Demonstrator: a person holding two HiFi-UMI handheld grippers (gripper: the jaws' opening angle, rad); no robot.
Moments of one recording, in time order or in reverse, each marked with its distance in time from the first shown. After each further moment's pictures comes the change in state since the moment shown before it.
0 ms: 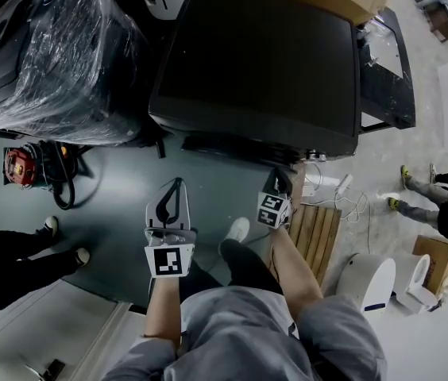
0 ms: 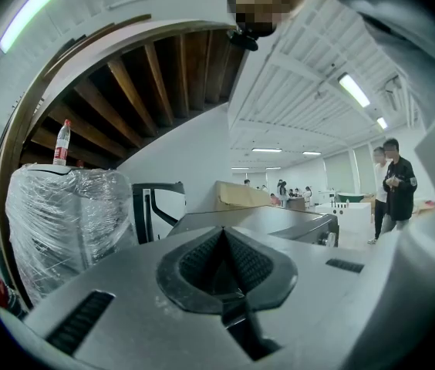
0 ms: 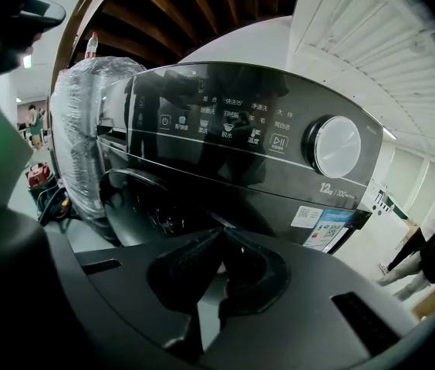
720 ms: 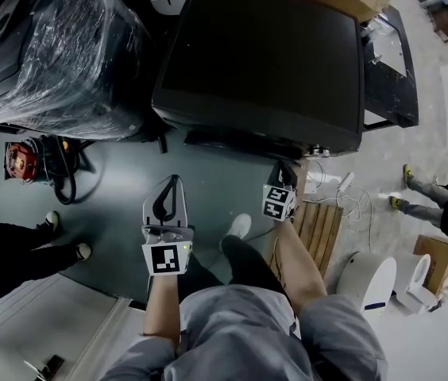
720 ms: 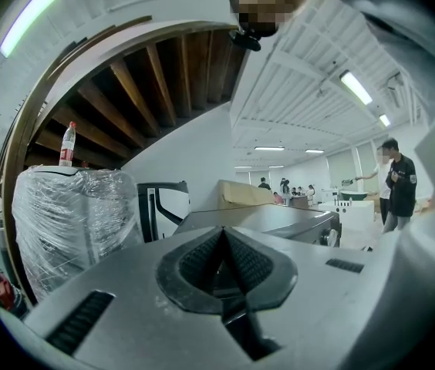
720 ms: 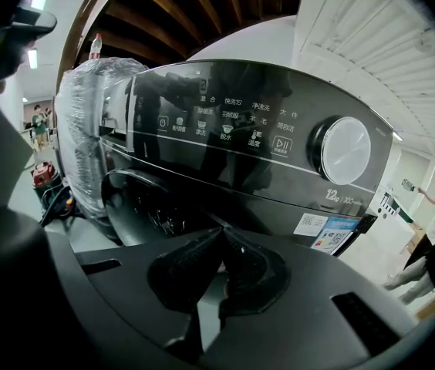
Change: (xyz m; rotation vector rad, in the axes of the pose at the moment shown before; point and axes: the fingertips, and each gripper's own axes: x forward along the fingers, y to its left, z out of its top) left arm -0.011 0.010 -0.004 -0.002 0.001 0.030; right arm 0.007 0.000 0.009 -0.015 -0.003 0.040
